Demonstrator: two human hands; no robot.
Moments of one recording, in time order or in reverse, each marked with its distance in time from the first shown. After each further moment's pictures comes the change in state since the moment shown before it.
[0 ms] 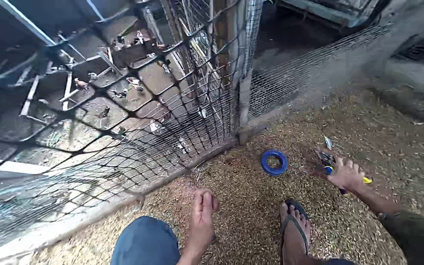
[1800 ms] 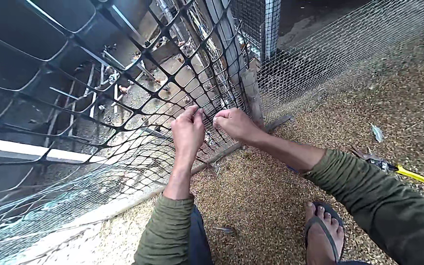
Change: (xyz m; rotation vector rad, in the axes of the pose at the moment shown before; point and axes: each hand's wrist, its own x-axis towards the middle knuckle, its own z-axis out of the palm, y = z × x) left_hand 0.191 0.125 0.018 1.068 0.214 0.112; right_hand -0.138 -0.383 -0.167 0.845 -0.301 -0.898
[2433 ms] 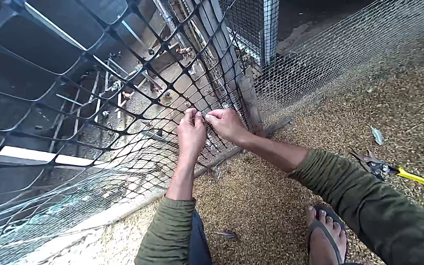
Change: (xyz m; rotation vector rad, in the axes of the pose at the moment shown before) left_hand 0.005 -0.001 0.016 -0.299 -0.084 -0.164; right_hand 0.014 -0.004 0.015 0.105 0.134 -0.085
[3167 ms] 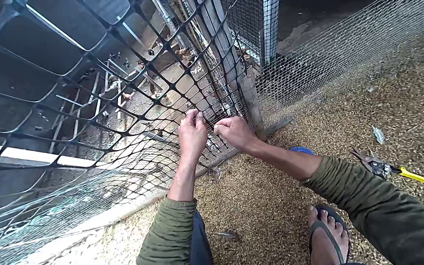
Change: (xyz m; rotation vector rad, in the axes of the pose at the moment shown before) left_hand 0.001 -0.004 -0.001 0.006 0.020 0.019; right_hand -0.026 0.006 -0.009 -0.045 -0.046 0.050
